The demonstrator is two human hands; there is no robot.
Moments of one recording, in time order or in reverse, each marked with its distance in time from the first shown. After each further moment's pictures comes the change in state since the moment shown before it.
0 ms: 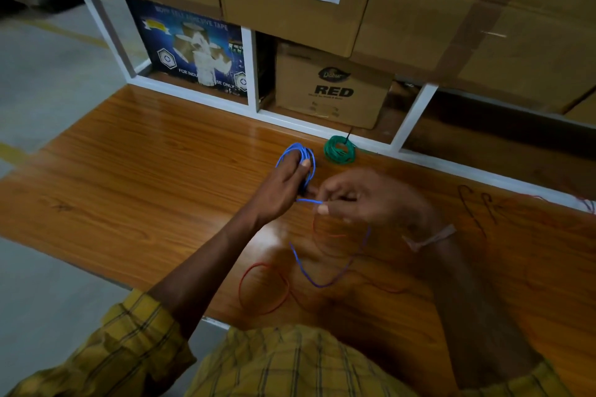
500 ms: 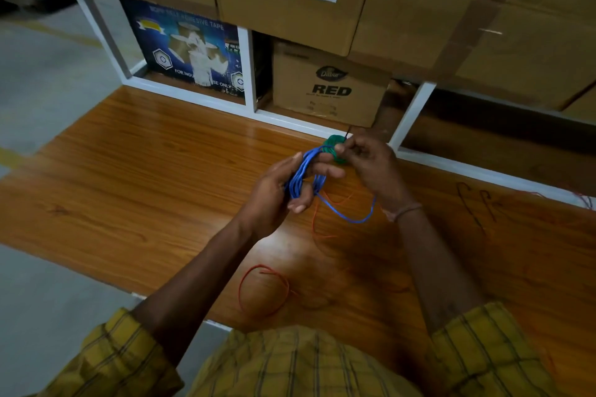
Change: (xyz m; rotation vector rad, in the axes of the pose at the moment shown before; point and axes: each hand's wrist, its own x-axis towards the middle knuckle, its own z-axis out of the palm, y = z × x) left_hand -0.017 0.020 0.000 -0.724 -0.165 0.034; right_hand 0.053 0.084 -0.007 0.210 0.783 0.065
